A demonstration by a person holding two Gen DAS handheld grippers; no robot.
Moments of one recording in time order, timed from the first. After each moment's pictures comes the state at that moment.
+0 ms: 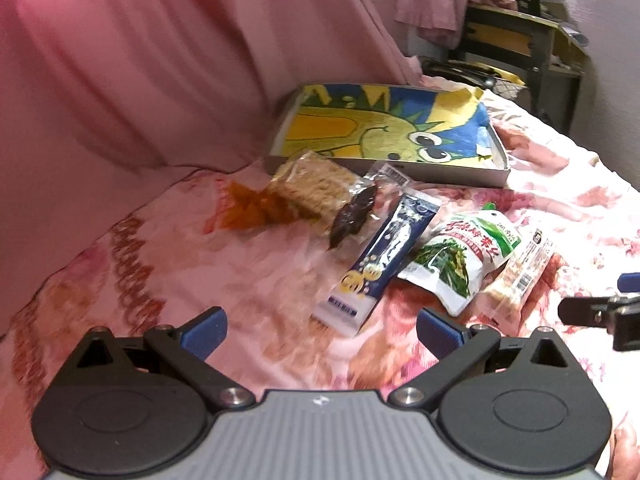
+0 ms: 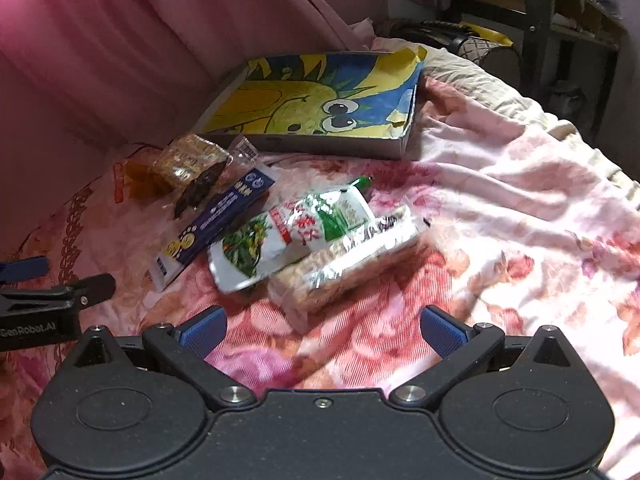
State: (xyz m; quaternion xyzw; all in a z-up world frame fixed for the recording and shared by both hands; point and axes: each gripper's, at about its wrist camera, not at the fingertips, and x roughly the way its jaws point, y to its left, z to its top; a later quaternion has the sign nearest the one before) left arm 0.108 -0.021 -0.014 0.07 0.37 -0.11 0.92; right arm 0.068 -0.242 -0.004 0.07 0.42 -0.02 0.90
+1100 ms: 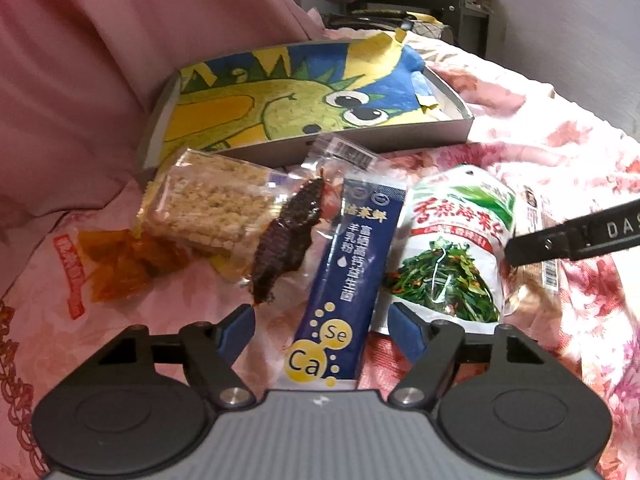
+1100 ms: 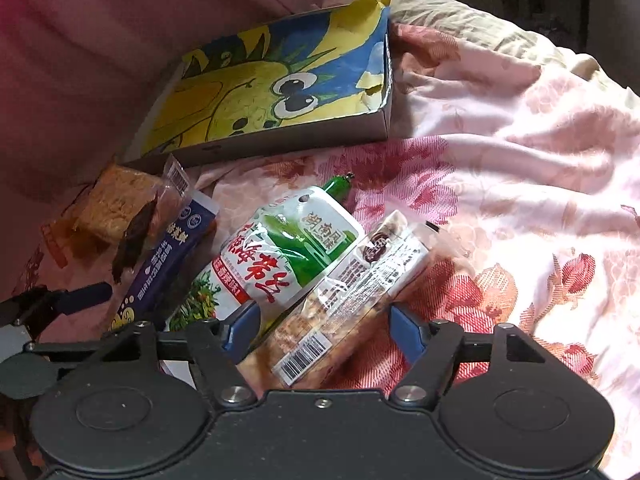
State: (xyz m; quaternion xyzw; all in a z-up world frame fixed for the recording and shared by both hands) left arm 0.203 -0.060 -0.075 0.15 0.39 -0.25 0.87; right arm 0.157 -0.273 -0.057 0.16 0.46 -0.06 0.87
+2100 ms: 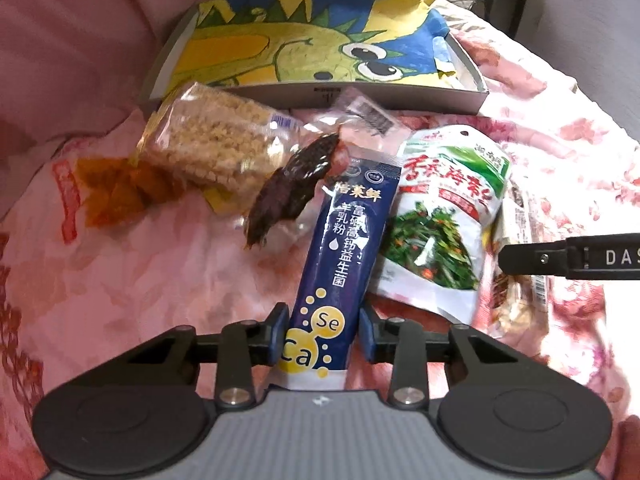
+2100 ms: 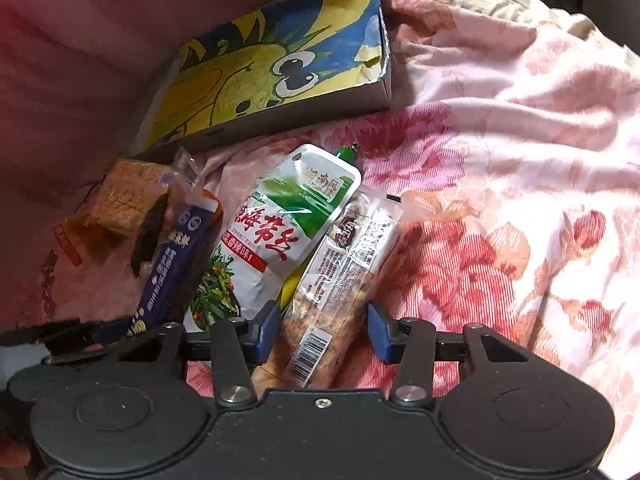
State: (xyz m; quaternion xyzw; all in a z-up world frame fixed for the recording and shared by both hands) left arm 0.197 -0.060 -0.071 0.10 0.49 -0.22 0.84; right arm 0.148 -0.271 -0.058 0.21 0.48 -0.05 0.85
